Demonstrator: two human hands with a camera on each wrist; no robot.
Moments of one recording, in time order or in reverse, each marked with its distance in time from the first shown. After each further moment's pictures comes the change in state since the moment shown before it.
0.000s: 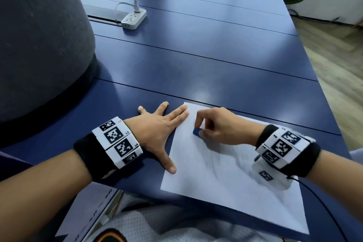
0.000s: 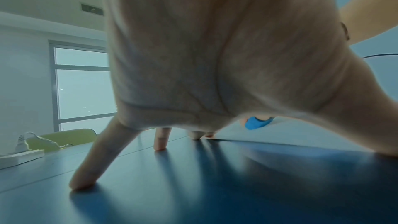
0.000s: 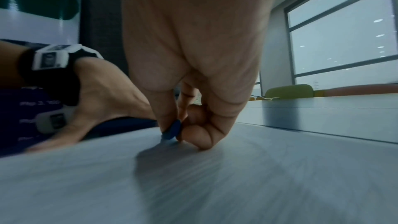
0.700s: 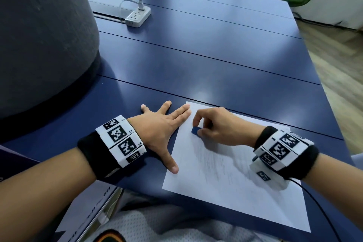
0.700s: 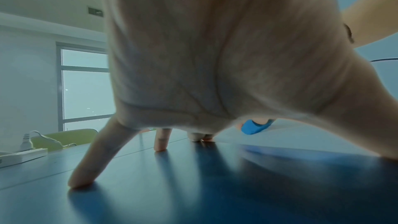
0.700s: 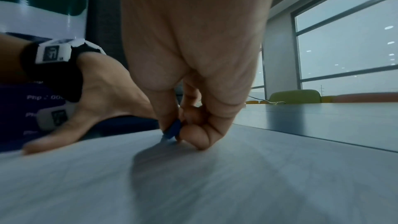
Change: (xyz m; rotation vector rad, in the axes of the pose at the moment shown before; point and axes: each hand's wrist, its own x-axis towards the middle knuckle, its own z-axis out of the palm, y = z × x) left_hand 0.001 -0.002 0.002 -0.013 0.008 -0.004; right_hand 0.007 -0.006 0.002 -0.038 -0.001 -0.008
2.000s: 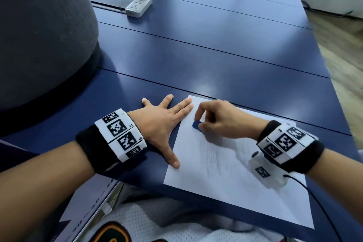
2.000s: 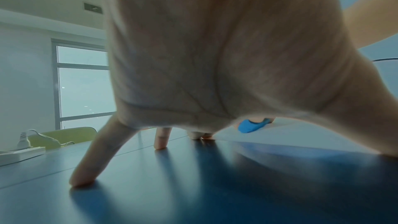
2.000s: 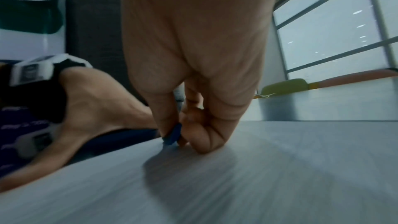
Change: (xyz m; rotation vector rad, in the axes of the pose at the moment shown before) left_hand 0.000 -0.001 0.001 0.005 0.018 0.015; right_hand 0.003 0.000 0.000 0.079 0.019 0.022
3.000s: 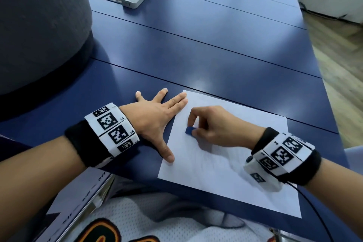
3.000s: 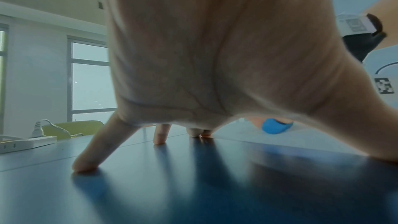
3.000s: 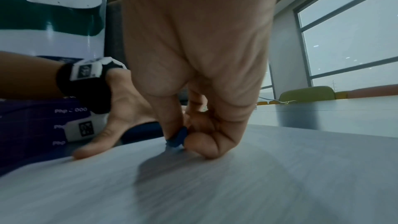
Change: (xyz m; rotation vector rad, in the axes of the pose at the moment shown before) left_hand 0.001 0.003 0.002 -0.059 -0.011 -0.020; right_hand -0.024 -0.014 0.008 -0.075 -0.057 -0.047
